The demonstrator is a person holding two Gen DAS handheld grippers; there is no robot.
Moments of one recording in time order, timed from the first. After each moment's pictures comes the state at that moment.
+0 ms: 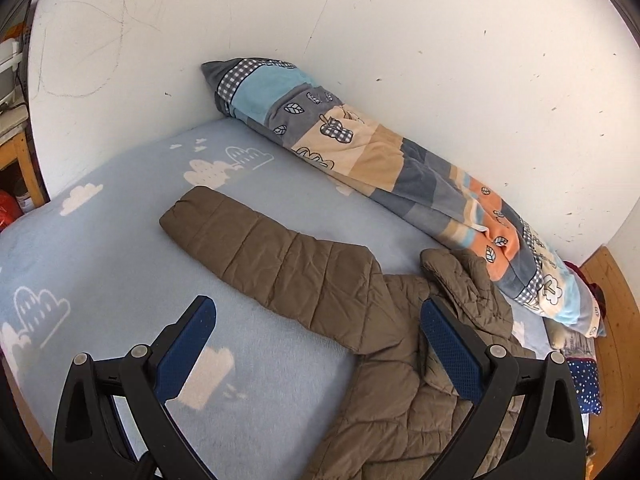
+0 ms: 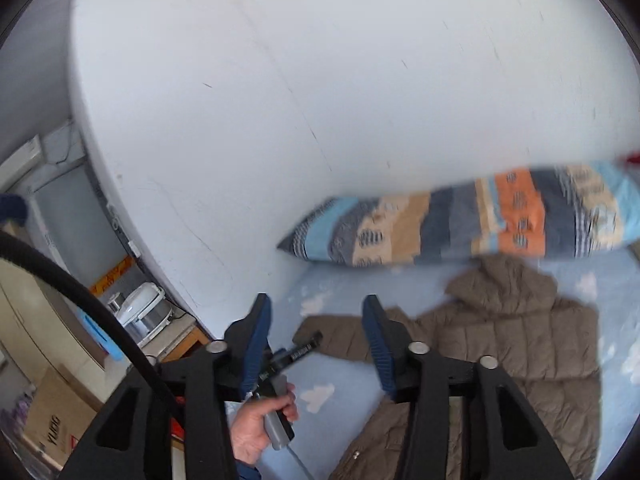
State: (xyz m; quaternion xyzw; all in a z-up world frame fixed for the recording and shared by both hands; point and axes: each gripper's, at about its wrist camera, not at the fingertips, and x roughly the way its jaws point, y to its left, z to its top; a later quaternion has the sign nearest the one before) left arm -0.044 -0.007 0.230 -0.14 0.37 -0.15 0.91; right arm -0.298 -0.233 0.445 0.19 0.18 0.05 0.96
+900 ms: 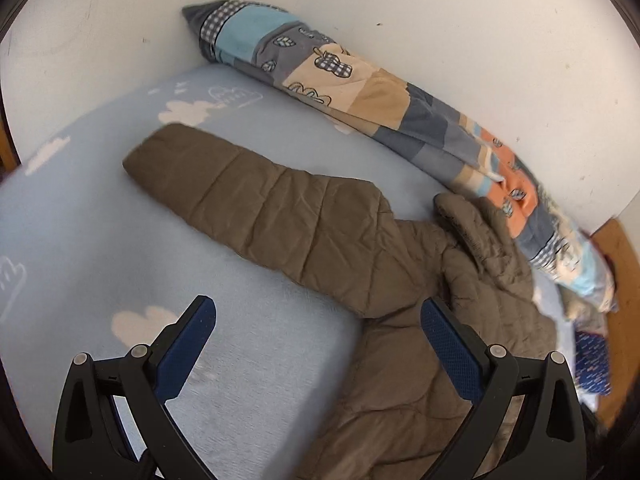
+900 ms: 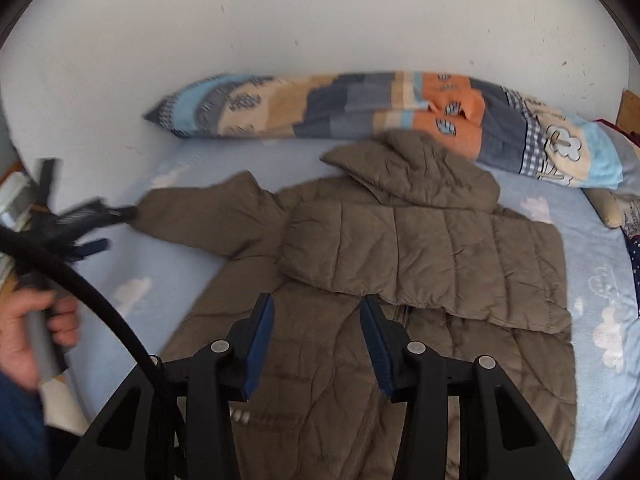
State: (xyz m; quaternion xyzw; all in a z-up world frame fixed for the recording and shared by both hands) left arm -0.023 -0.056 0.147 -0.11 0.43 -0.15 0.88; right arm -0.183 -0.320 0.162 0.11 0.39 -0.09 0.91
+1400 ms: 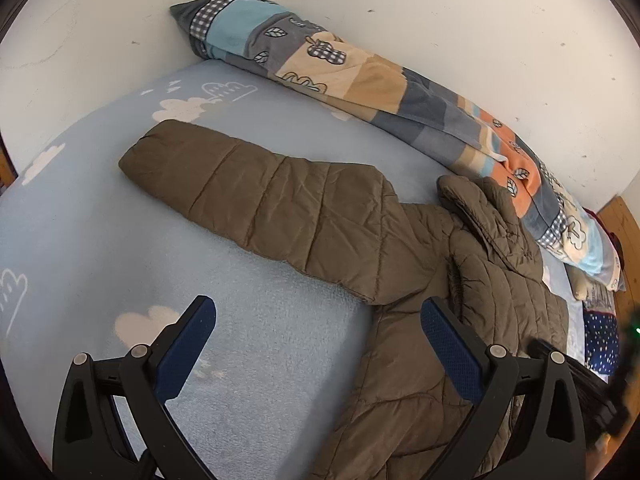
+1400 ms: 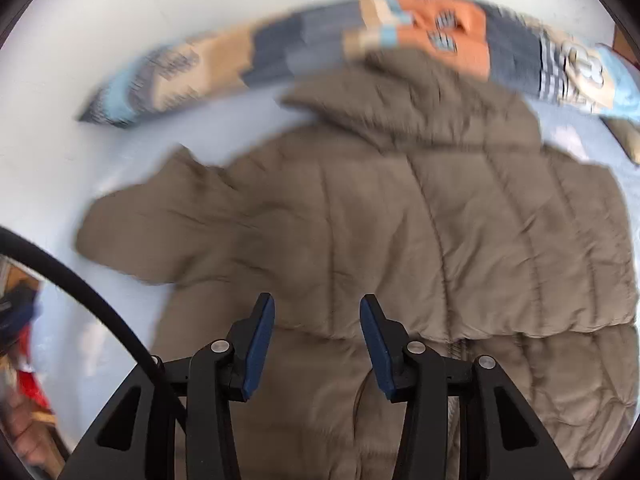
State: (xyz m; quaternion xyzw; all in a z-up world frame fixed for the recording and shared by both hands) left arm -0.020 -0.058 0.138 -0.09 0.45 -0.16 0.87; right arm -0.098 -0.348 0.101 0.19 0.45 -0.12 0.86
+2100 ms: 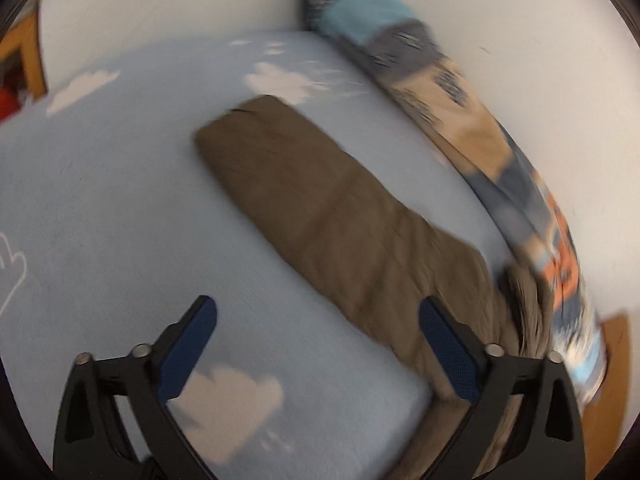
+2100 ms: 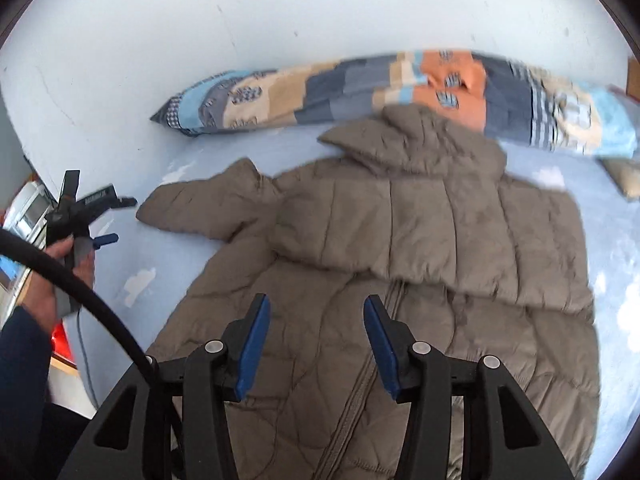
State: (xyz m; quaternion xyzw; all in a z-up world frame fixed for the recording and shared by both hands) left arm 0.087 0.055 0.095 -0.25 0.50 -0.06 0.83; right arm -0.215 -0.355 0.135 0.16 0.40 -0.05 0.90
